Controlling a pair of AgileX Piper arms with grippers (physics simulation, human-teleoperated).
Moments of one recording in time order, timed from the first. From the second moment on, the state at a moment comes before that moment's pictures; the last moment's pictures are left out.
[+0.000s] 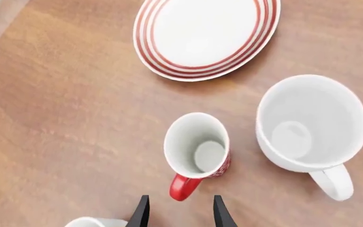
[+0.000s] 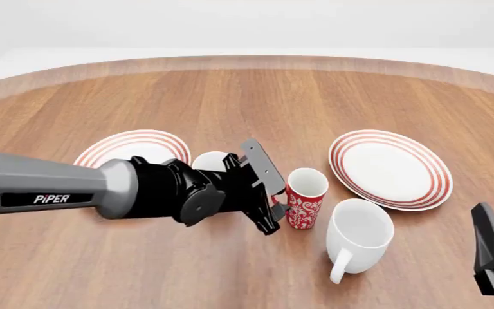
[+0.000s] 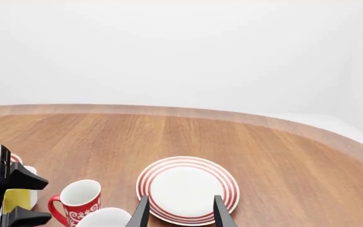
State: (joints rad) left arm -0.81 1.81 -1.01 -0.04 0.37; right arm -0.01 0.00 -0.01 -0.05 -0.04
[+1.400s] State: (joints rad) left arm -0.79 1.83 -1.03 -0.05 0.34; right arm -0.02 0.00 -0.02 -0.06 -0.04
